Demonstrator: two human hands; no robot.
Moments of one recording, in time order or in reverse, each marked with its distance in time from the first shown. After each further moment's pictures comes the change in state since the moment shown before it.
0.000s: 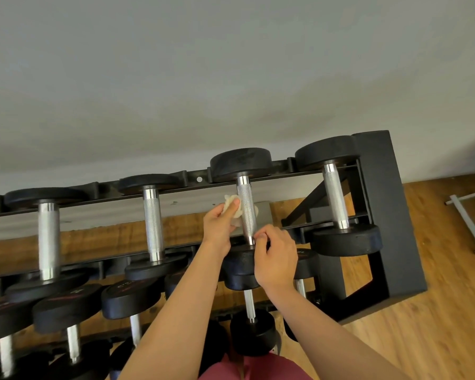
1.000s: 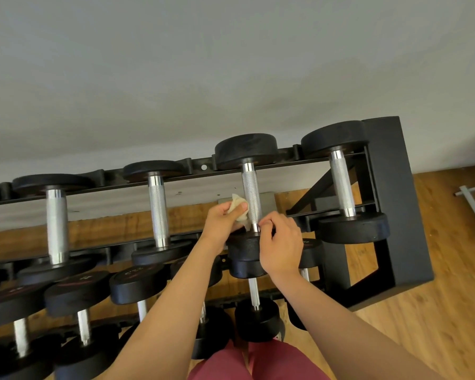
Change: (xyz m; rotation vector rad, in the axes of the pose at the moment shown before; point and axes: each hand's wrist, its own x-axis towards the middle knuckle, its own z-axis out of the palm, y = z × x) left_hand -0.018 -0.004 -0.019 0.281 -0.131 0.056; right_hand 0.000 0.002 0.001 -0.009 -0.002 0.002
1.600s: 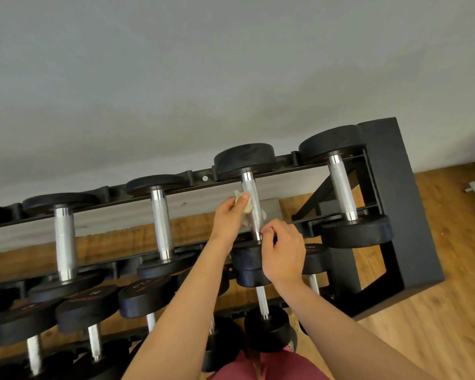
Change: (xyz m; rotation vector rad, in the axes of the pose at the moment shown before) left_hand 0.003 0.024 0.016 0.163 0.065 0.083; right_hand -0.001 0.000 -0.001 0.019 0.021 -0.024
